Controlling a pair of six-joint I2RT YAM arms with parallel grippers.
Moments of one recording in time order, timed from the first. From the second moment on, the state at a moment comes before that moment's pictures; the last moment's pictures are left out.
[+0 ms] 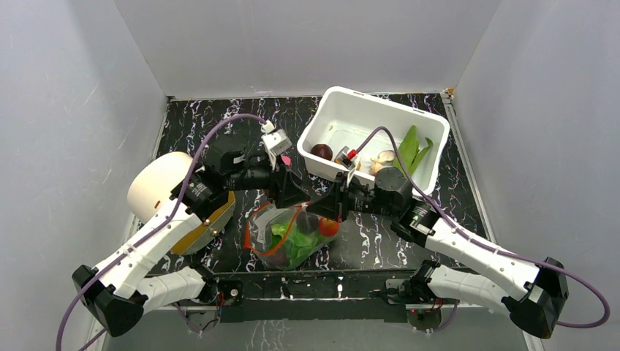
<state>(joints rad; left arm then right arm) -0.65 1.06 1.11 -0.43 0.65 -0.16 0.84 0.92 0.73 0.08 -0.47 0.49</state>
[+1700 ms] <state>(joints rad) -0.70 1.03 1.09 -0.55 0.76 0.13 0.84 0.81 0.67 0.13 -0.41 0.47</state>
